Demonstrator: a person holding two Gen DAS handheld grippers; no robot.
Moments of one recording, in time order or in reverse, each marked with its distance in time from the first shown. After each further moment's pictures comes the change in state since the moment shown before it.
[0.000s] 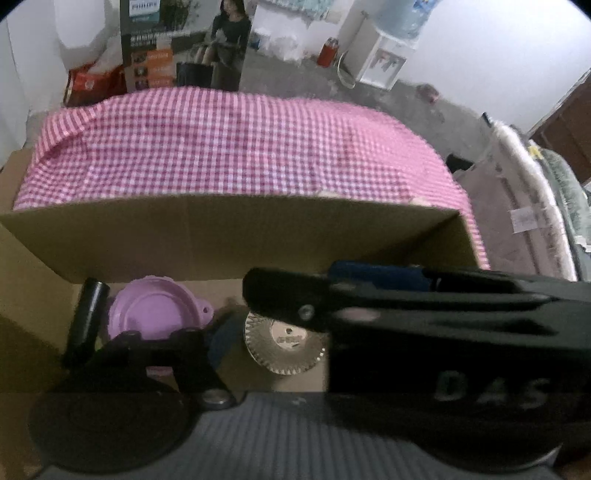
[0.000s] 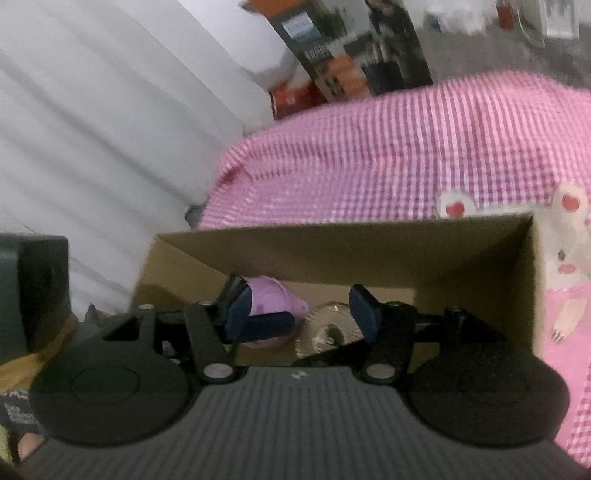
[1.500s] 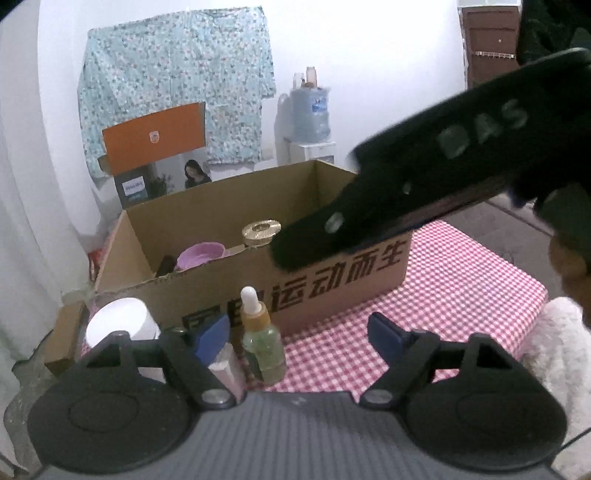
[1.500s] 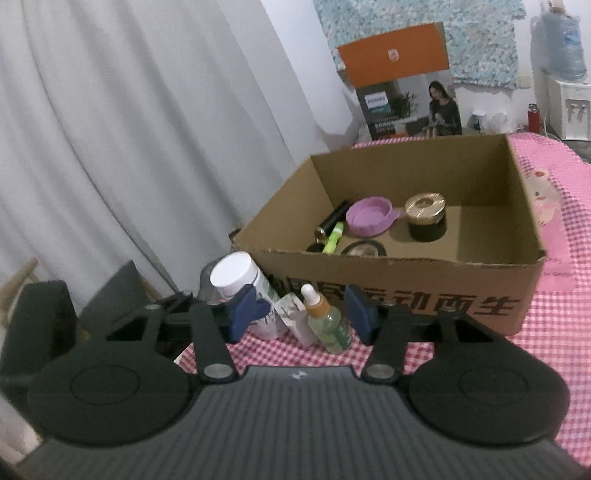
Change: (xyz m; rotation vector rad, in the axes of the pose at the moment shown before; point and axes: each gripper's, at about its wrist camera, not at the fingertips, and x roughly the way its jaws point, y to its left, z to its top) left arm -0.107 -0.005 -0.287 0.465 -0.542 0.096; right arm -0.132 0.098 -0.249 -0.266 -0.256 0.041
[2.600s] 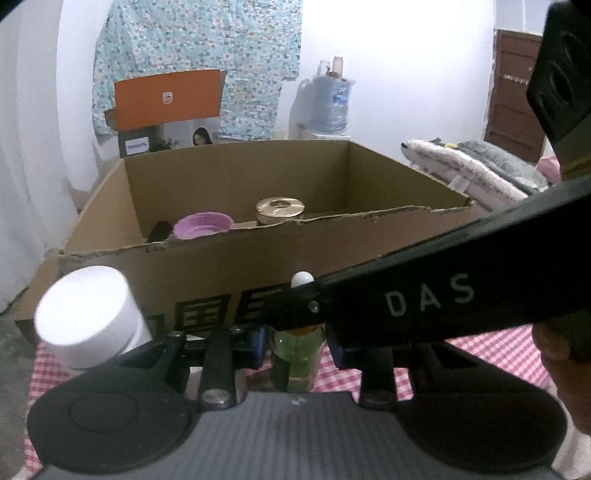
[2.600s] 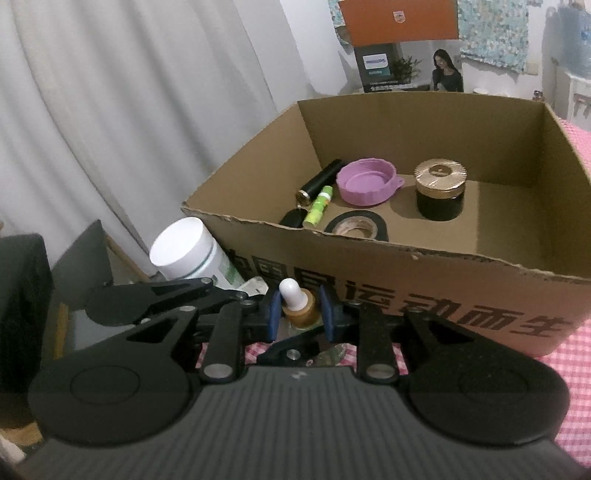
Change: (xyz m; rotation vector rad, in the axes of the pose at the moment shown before) left arm 0.049 0.031 -0.007 -0.158 0.038 -0.051; right arm 0.082 -0.013 0.000 -0.072 0.134 -0.055
